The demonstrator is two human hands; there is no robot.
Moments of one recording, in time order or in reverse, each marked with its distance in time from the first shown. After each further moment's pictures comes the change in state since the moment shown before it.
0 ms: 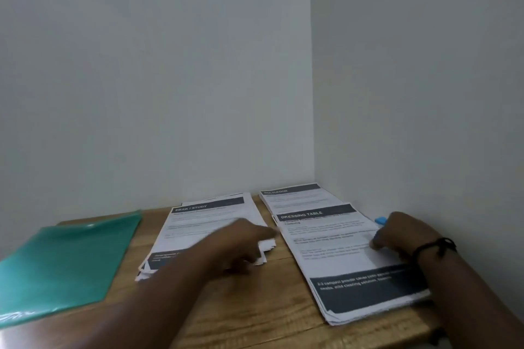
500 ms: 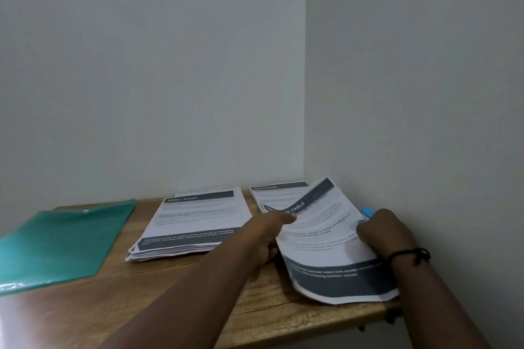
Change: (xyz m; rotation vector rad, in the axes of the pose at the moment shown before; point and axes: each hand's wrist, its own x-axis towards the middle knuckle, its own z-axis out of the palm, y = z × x) left_hand -0.001 0.031 0.081 -0.586 0.064 -0.079; right_hand -0.024 0.016 0.006 0.358 0.199 -0.026
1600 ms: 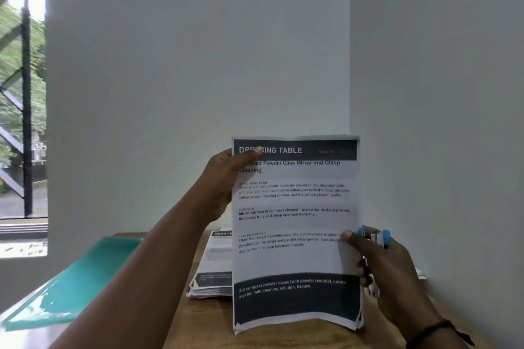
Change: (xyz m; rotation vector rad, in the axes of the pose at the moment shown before) left_hand -0.079 0.124 -0.150 -0.073 -0.024 0.765; right_hand -0.075 -0.091 0.037 1.056 -0.201 -0.186
